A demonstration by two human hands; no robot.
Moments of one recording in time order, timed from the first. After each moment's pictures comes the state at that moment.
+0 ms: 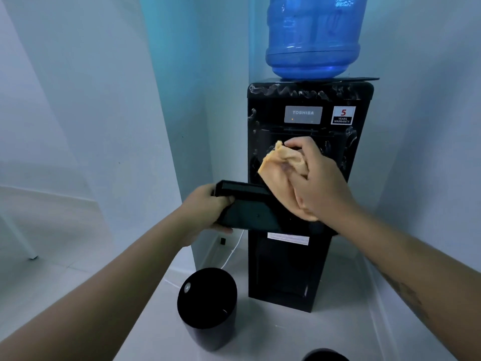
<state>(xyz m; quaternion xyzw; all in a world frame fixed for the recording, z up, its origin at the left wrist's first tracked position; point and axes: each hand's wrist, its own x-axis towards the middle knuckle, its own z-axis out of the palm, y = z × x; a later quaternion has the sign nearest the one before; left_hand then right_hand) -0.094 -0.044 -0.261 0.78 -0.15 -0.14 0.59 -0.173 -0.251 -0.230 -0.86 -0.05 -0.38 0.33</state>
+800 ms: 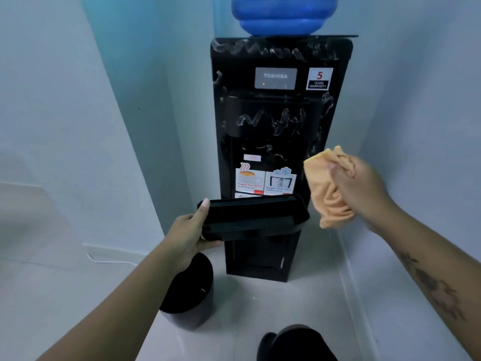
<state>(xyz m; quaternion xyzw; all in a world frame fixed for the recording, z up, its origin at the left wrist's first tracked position) -0.070 -0.079 -0.389 0.65 0.02 -0.25 0.72 -0.196 -0.371 -0.307 -0.85 0.21 -0.31 0.37</state>
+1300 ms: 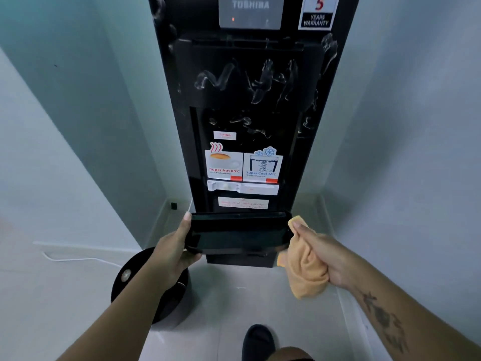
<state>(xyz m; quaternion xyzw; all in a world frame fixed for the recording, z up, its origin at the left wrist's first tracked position) -0.009 -0.133 -0.504 0.65 0.09 -0.30 0.69 -0.167 -0.404 -0.487 -0.63 0.41 0.03 0.66</state>
